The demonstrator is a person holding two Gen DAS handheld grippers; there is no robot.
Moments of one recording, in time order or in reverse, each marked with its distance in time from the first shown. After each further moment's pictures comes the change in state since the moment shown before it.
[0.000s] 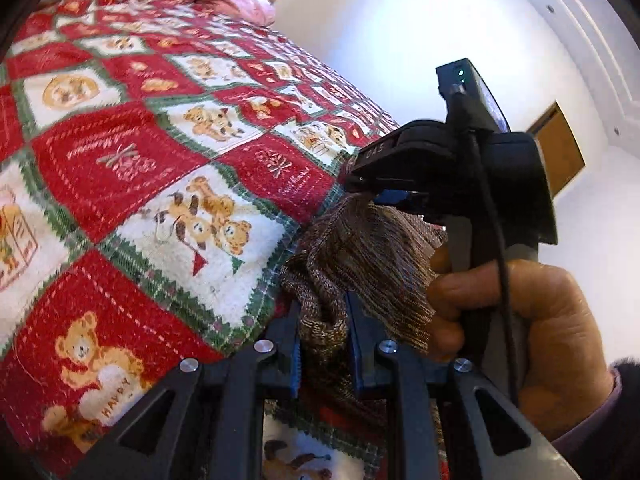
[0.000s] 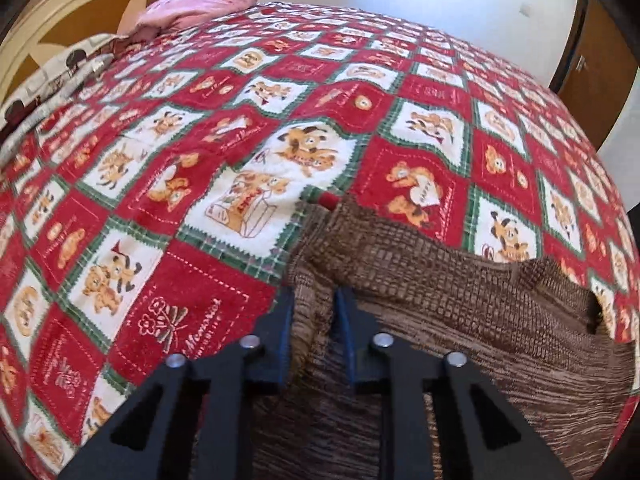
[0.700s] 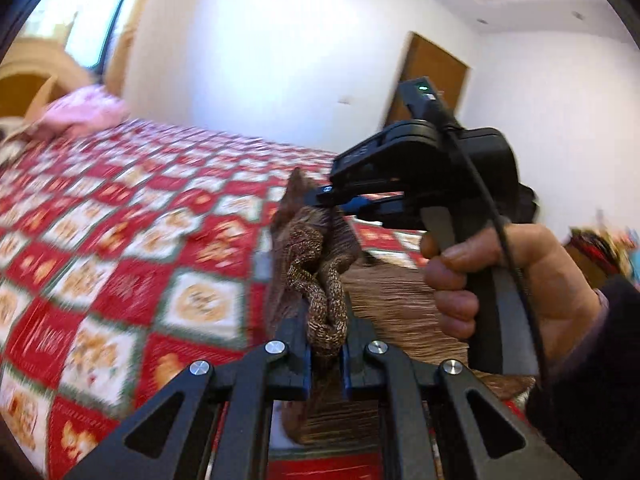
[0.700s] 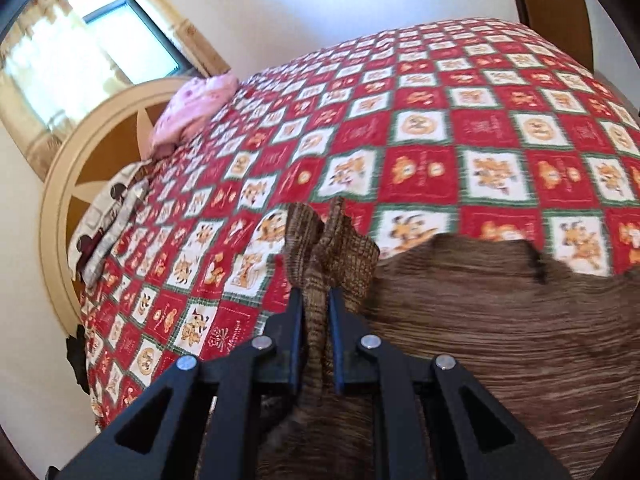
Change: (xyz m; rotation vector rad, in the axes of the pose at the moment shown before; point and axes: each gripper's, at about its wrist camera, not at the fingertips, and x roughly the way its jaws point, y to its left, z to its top) left arm -0.045 -0.133 -0.010 0.557 -0.081 -0.202; right arm -0.103 -0.124 -0.012 0.347 -0.159 0.319
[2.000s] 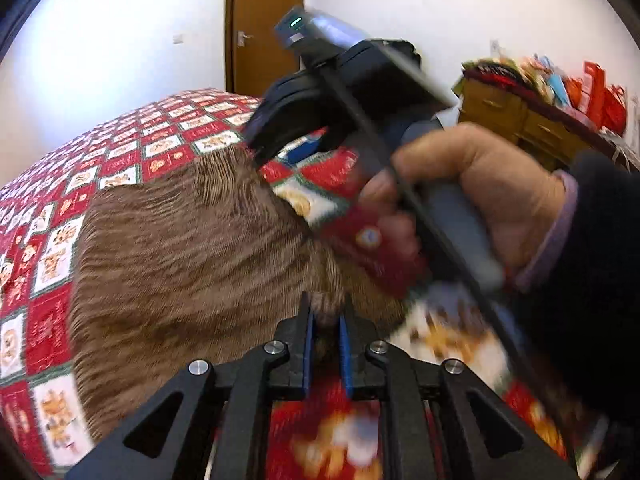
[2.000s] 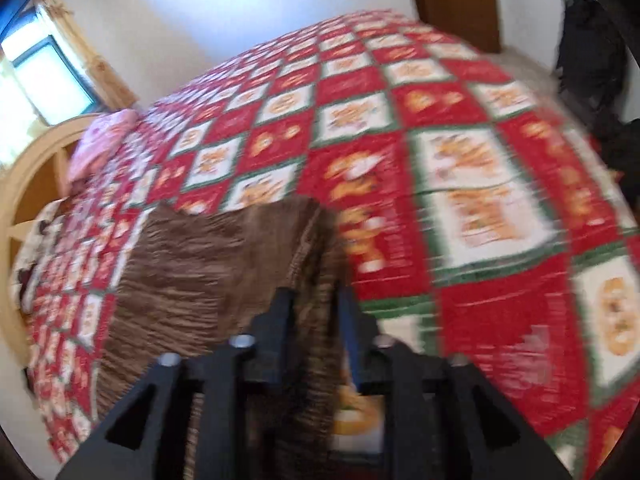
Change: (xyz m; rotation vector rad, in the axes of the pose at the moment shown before) left arm 0.059 -0.156 -0.058 0.427 0.361 -0.271; right arm -0.102 -0.224 -0.058 0.146 -0.054 -0.306
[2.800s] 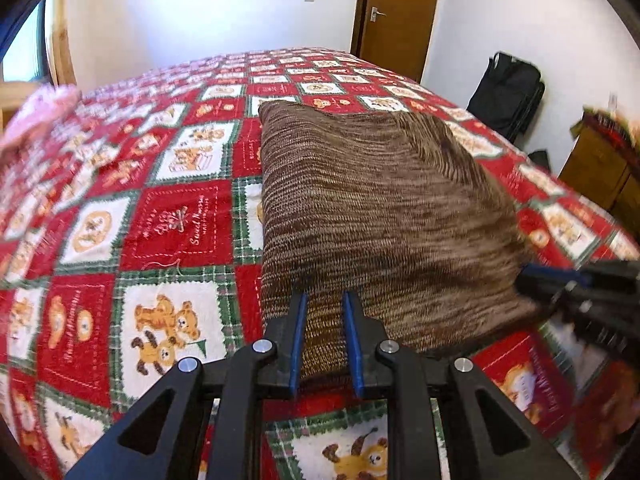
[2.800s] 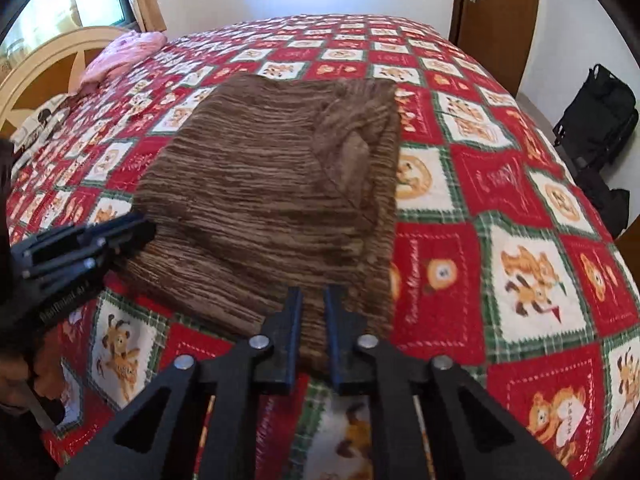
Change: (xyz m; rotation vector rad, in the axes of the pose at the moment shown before) left arm -0.029 0.101 -0.045 -0.318 0.068 0.328; right arm -0.063 0.063 -0.134 -0.269 0.072 -0.083
